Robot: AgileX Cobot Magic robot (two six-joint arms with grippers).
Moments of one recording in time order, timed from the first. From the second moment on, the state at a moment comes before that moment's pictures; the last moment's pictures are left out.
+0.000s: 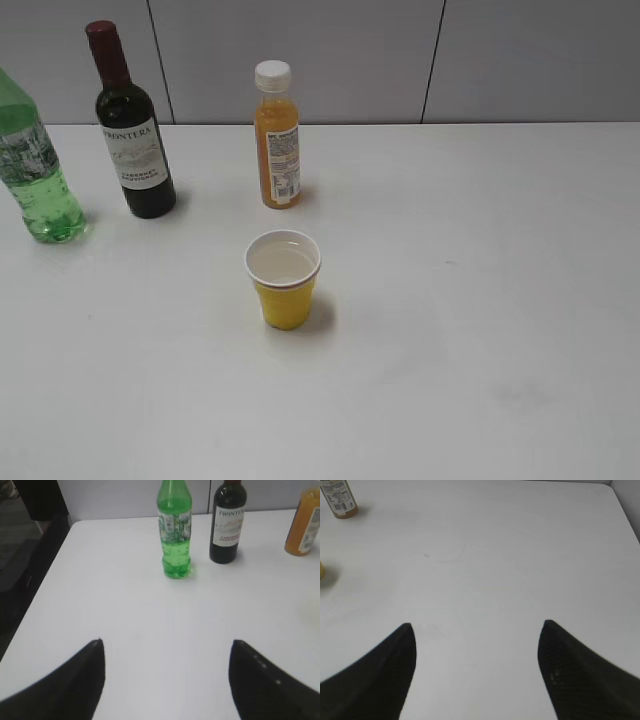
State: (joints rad) left arm 0.06 -0.01 -0.57 -0.10 1.09 0.14; right arm 0.09 0.00 -0.42 0.11 0.95 -0.05
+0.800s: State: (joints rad) left arm 0.00 -0.01 -0.50 -0.11 1.04 0.14; right arm 0.09 0.00 -0.42 0.11 0.95 -0.05
